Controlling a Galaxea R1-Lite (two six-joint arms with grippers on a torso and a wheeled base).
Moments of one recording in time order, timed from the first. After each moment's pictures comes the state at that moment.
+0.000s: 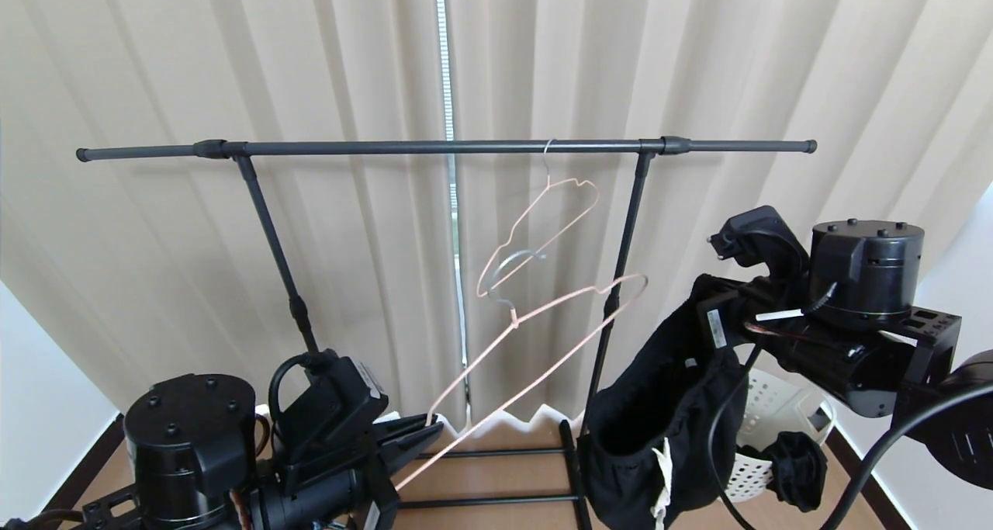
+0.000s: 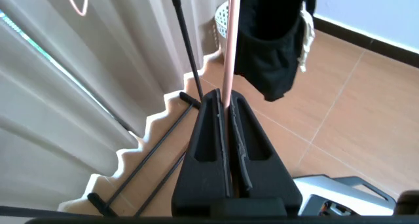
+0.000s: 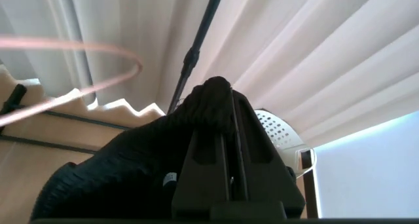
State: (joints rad) left arm -0.64 1.70 -0.21 -1.16 -0.19 0.23; right arm 0.42 1.69 -0.70 -0.66 -0.42 -0.17
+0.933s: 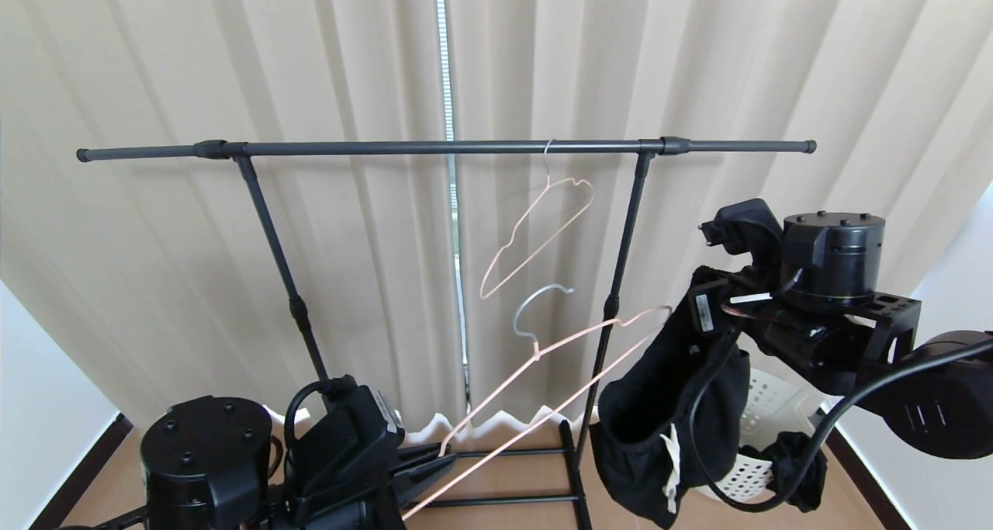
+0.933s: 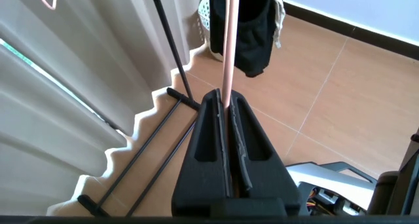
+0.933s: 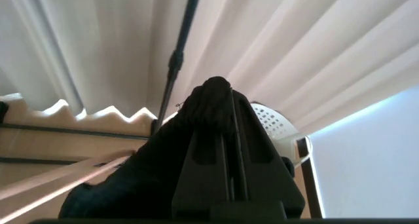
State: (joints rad) left arm -0.70 1.71 -0.19 -1.16 -0.19 0.23; right arm 0.41 1.77 -0.77 -0.66 -0.49 -0.12
